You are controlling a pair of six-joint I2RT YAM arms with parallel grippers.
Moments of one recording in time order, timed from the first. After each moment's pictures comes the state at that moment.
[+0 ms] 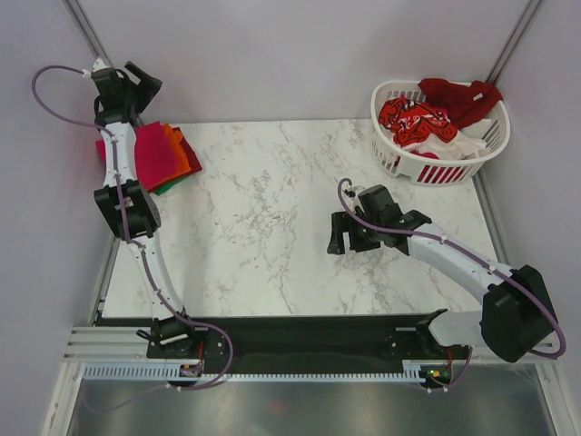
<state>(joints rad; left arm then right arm) 0.32 2.47 2.48 -0.34 0.20 -0.64 0.54 1.32 0.86 -0.48 -0.23 0.39</state>
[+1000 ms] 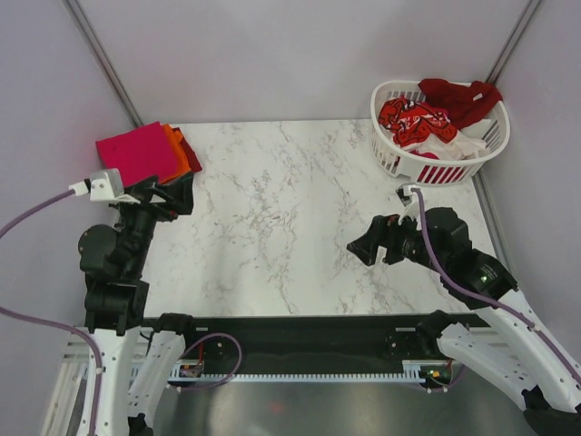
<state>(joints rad) -0.07 0.60 0.96 -0.24 0.10 -0.36 0.60 0.71 0.90 -0.65 -0.16 0.49</state>
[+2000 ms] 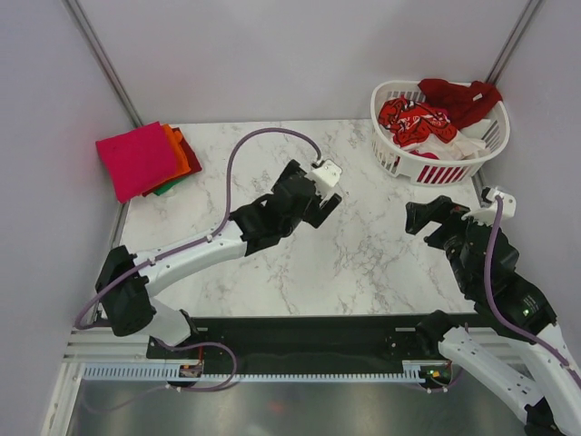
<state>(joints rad) -0.96 1.47 1.23 -0.18 -0.47 0.10 0.60 0.54 1.00 -0.69 0.54 0.59</state>
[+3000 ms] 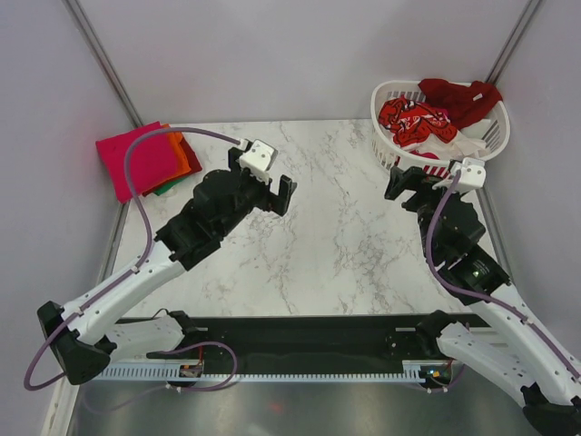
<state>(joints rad) -0.81 1.09 1.11 -0.15 -0.23 0.03 0.60 0.71 0.88 -0.13 0.66 0.29</state>
